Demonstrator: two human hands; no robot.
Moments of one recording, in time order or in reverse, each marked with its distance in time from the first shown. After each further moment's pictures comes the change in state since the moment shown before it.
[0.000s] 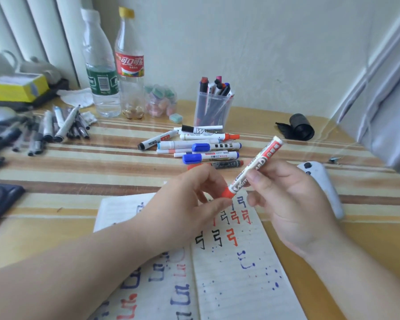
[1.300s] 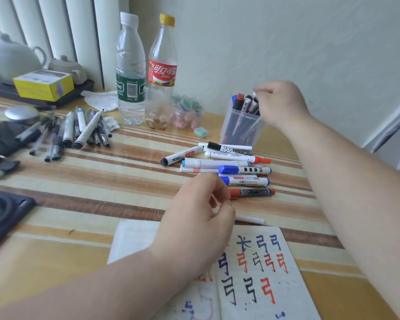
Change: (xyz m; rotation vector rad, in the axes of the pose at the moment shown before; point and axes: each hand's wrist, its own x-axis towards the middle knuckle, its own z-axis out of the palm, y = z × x) left_hand 0.016 -0.015 -0.010 0.053 0.308 -0.208; right_hand 0.264 -0.015 0.029 -1.023 0.154 -0.158
